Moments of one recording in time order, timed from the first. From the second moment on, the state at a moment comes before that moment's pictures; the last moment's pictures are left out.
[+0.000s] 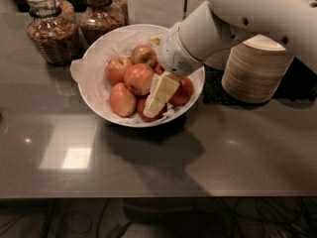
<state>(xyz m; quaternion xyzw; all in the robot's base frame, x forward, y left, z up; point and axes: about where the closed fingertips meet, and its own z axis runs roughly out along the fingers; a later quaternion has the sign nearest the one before) 0.545 0.017 0.916 -0.69 0.63 0.12 0.35</state>
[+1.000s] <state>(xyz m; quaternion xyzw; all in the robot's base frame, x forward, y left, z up) 0.546 0.019 0.911 -0.68 0.63 0.14 0.35</state>
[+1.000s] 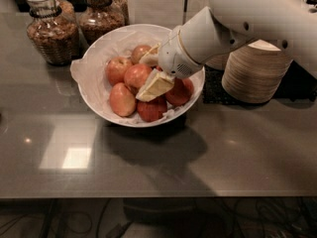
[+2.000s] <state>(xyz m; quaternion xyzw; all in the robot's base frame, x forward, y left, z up) 0.546 0.019 0.911 -0.68 0.63 0.14 0.35</state>
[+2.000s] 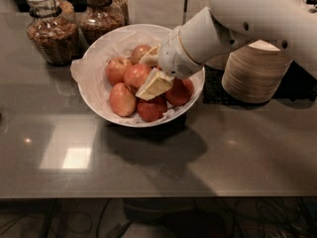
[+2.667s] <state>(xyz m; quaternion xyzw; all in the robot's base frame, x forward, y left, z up) 0.525 0.013 0.949 -0.68 0.60 0.15 0.39</state>
